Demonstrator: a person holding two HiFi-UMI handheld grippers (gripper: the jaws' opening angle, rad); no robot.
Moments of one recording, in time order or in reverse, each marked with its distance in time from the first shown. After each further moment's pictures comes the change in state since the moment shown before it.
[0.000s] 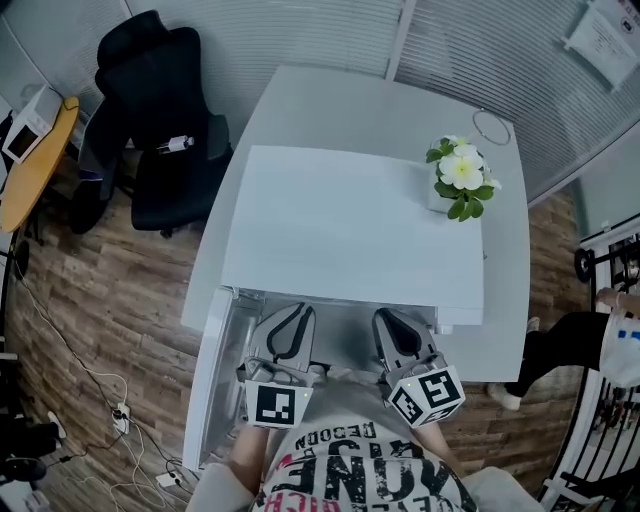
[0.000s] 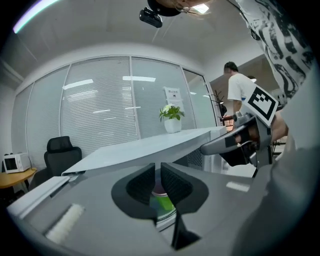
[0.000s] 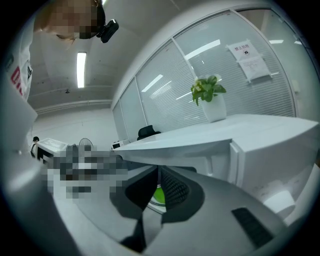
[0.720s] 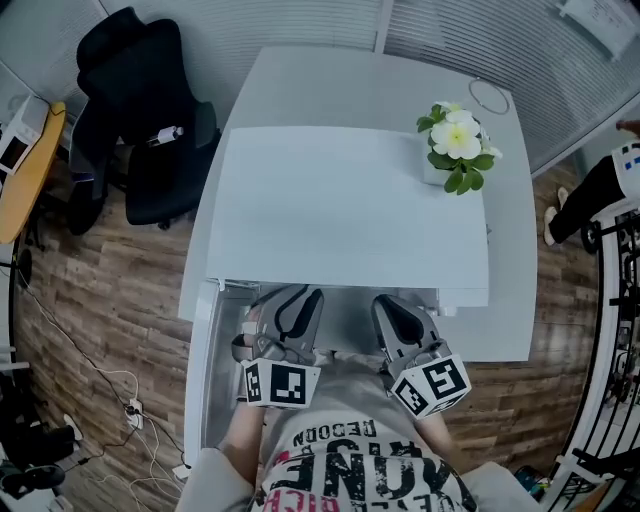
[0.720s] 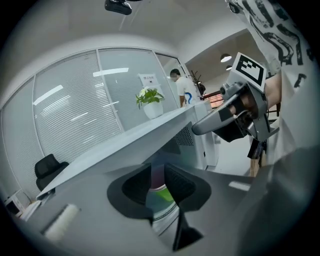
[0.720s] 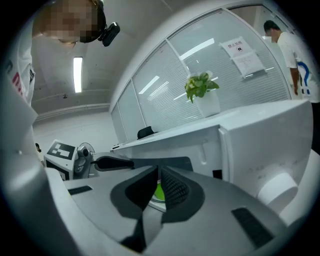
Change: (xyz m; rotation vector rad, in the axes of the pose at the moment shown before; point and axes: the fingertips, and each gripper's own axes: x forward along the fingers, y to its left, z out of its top) left arm 0.028 -0.025 -0.028 0.279 0.141 -0.145; right arm -0.005 -0.005 -0.009 0.054 -0.013 0.001
